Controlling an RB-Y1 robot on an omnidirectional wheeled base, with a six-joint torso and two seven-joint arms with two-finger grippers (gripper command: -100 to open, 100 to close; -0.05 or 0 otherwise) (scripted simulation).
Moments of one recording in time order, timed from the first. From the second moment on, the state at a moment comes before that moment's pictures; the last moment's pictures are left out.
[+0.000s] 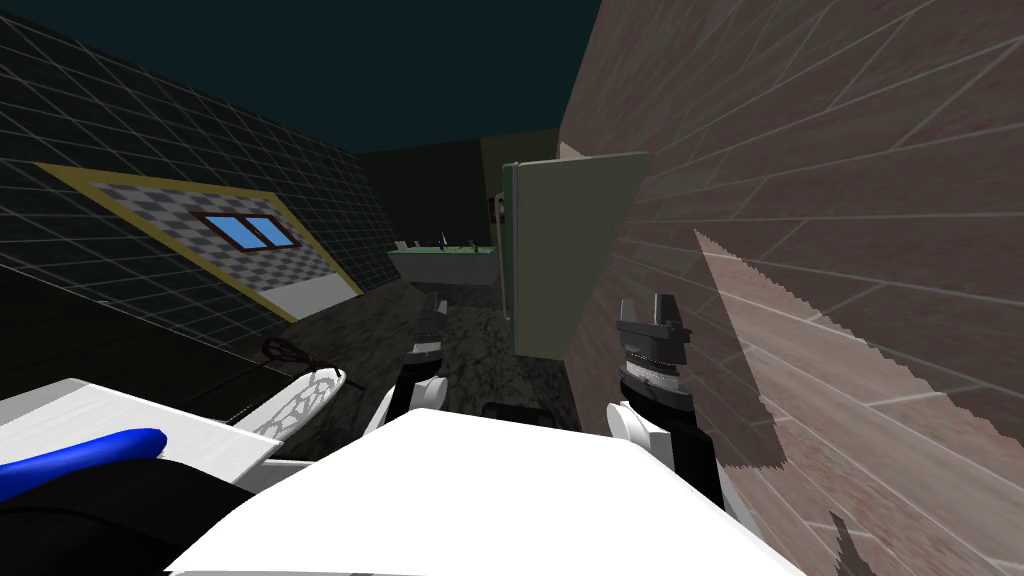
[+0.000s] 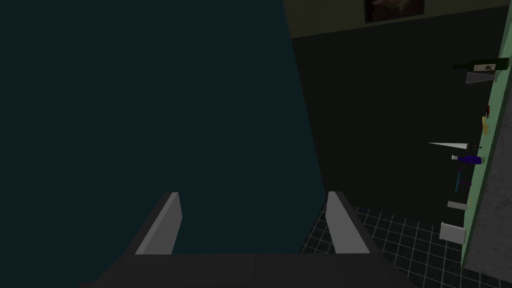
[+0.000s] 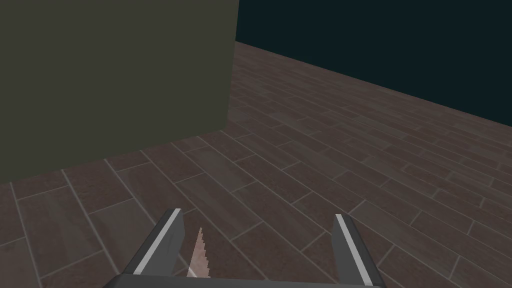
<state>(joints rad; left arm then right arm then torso) 0.50 -0.01 0.03 -2.21 -0.05 -0.45 -0.09 0.54 -0.04 -0.01 -2.33 -0.06 -0.58 0.04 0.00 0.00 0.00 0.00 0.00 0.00</state>
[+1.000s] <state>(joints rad) 0.50 -0.01 0.03 -2.21 -0.05 -0.46 -0.09 0.54 -0.04 -0.01 -2.33 -0.06 -0.58 0.04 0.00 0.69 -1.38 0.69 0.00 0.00</state>
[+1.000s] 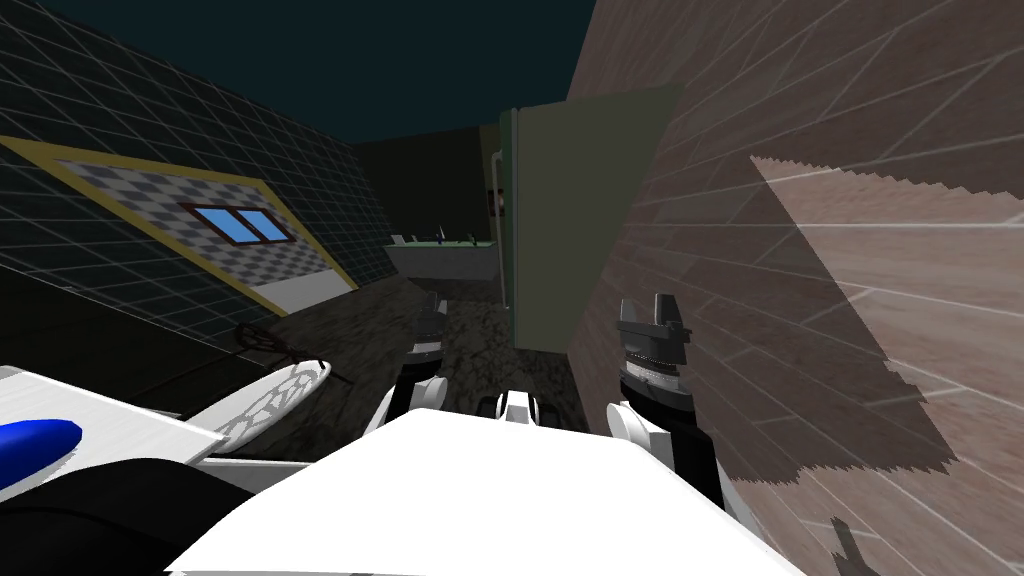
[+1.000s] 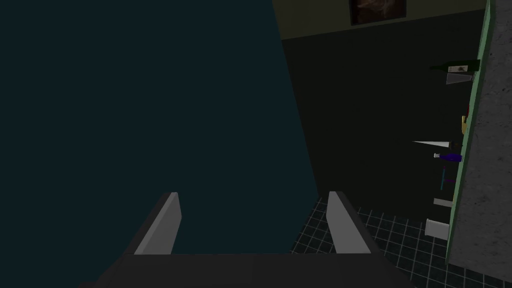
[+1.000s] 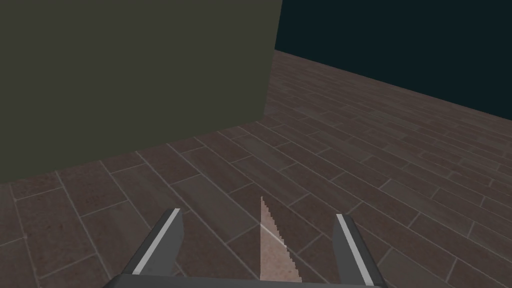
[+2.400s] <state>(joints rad) 0.50 -0.01 0.03 -2.21 -0.05 -0.45 -0.09 0.31 -0.17 0.08 -2.39 -0.41 -0.83 -0.02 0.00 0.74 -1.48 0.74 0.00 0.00</state>
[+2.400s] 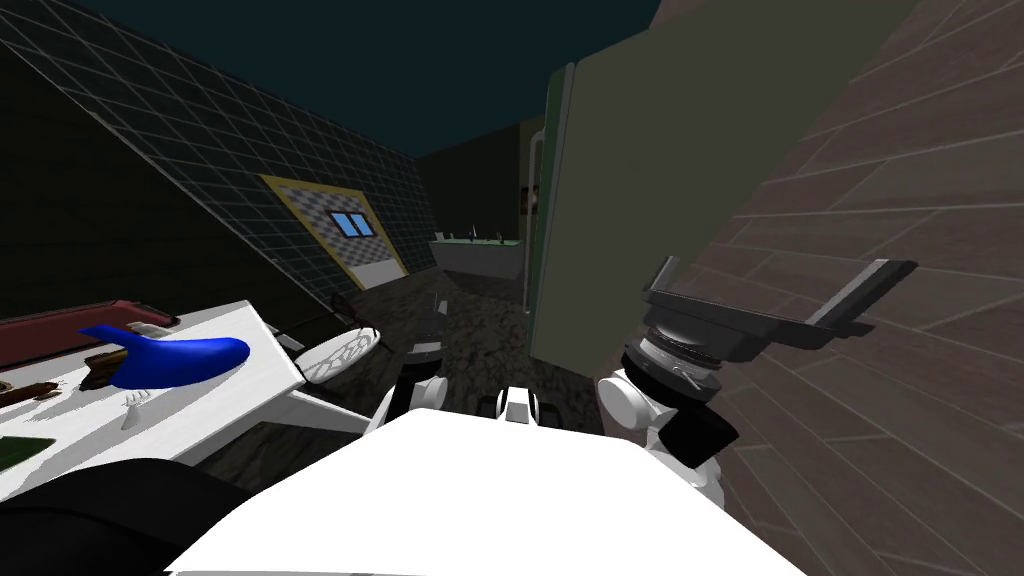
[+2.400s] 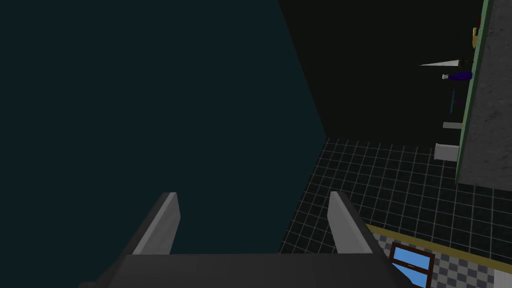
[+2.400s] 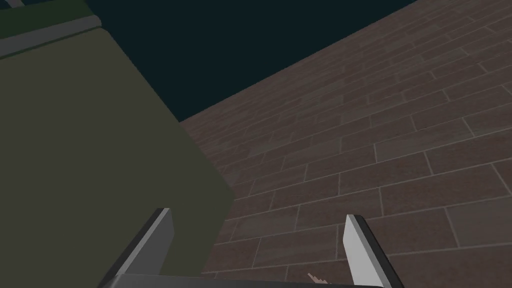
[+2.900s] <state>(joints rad) 0.50 -0.01 0.03 -2.21 -0.05 -0.45 -0.09 0.23 -0.18 0.12 -2.42 -0.54 -0.90 -0.04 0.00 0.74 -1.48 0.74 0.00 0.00</state>
